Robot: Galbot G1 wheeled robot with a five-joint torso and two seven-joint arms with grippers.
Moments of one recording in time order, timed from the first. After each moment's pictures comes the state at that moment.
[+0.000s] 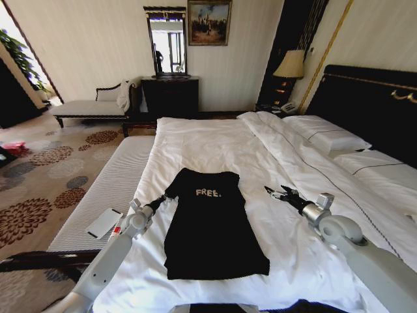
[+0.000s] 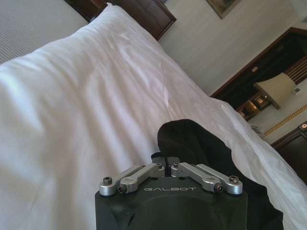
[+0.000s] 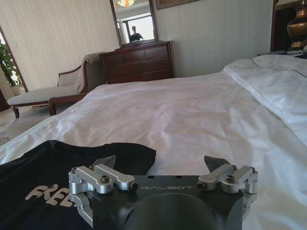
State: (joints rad) left arm 0.88 -1.01 -0.19 -1.43 -1.35 0.20 -0.04; right arm -1.34 0.63 0.60 1.81 1.06 -0.22 -0.08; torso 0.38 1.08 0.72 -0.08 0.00
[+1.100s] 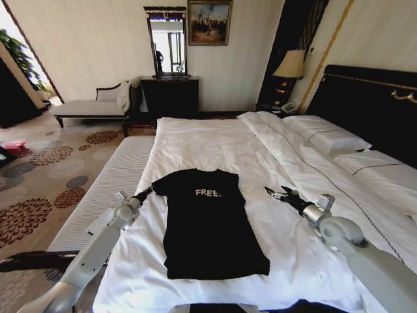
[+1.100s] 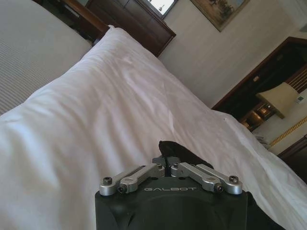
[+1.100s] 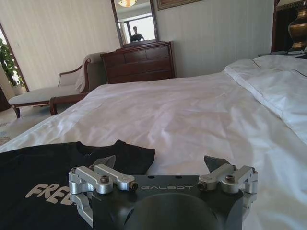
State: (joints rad) left arm 0.83 -0.96 -0.19 -1.41 -1.36 0.19 -0.03; right arm -1.35 0.64 0.61 1.81 1.05 -0.21 -0.09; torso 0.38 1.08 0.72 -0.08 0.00
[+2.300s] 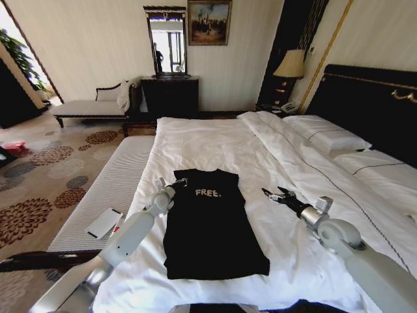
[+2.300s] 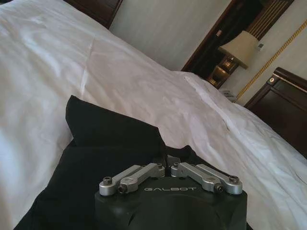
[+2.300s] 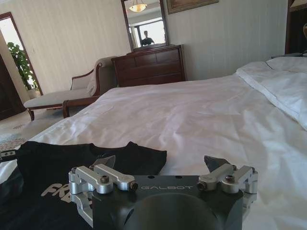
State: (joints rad) left arm 0.60 -1.12 0.13 -1.43 -1.26 0.22 -0.21; right arm -1.36 0.65 0.61 1.82 1.04 -0.19 -0.14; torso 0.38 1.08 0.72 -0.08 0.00
